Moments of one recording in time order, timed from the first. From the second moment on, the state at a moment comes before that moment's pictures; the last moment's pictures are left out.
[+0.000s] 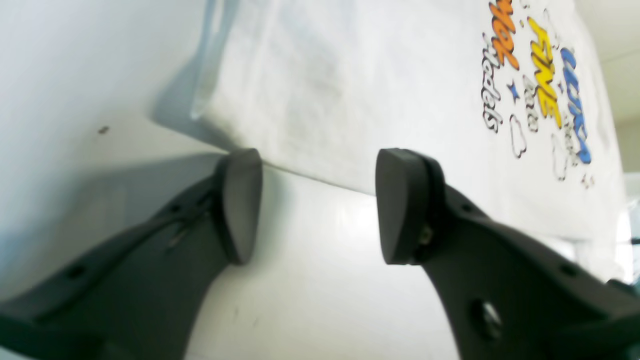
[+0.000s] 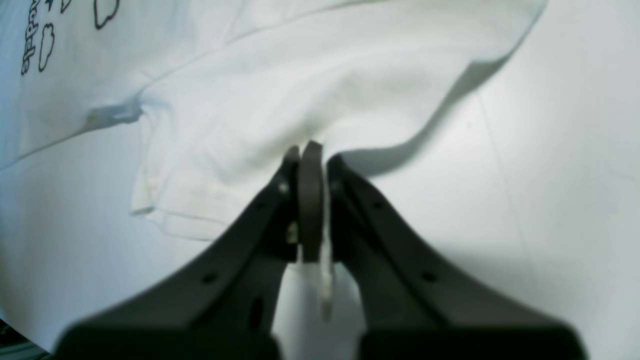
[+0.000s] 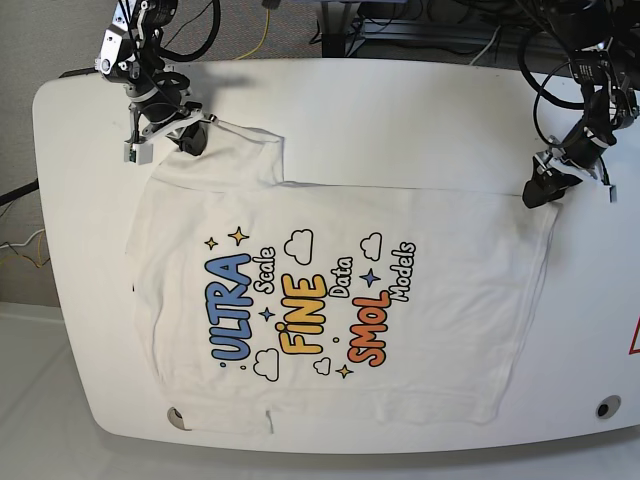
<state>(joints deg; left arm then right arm) 6.1 -20.8 -30.2 64.6 -50.8 -36.5 39.6 -22.6 3.9 24.0 94.3 35.1 19.6 -42.4</state>
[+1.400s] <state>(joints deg) 5.7 -19.2 -28.5 63.8 -50.1 -36.7 39.0 -22.6 3.9 24.0 94.7 35.0 19.6 -42.5</state>
